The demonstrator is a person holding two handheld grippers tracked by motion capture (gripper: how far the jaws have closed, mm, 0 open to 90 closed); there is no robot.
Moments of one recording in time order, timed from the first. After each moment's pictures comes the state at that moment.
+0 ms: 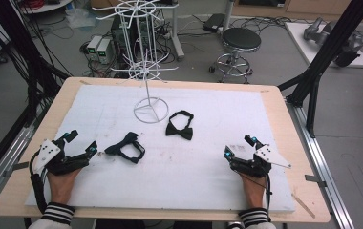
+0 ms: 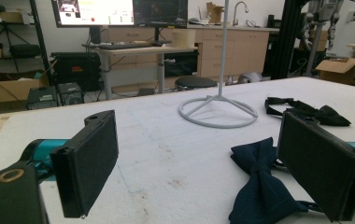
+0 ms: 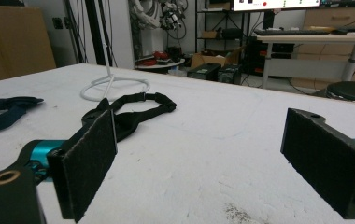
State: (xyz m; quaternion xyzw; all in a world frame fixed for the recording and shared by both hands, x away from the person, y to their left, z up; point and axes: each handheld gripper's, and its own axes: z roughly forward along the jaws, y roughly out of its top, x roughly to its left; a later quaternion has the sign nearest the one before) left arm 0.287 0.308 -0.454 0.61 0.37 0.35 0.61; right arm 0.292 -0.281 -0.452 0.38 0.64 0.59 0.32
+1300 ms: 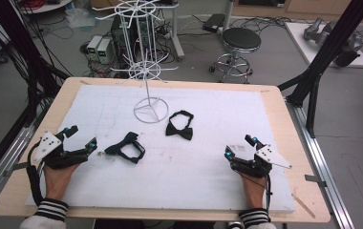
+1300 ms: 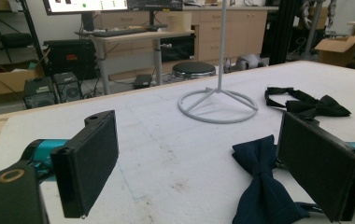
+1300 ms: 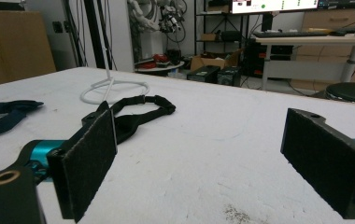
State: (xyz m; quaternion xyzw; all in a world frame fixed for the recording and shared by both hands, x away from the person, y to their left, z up) left arm 0.297 0.308 -0.428 0.65 0.37 0.34 0.57; right arm 0.291 -0.282 -0.453 0.38 0.63 0.59 0.32
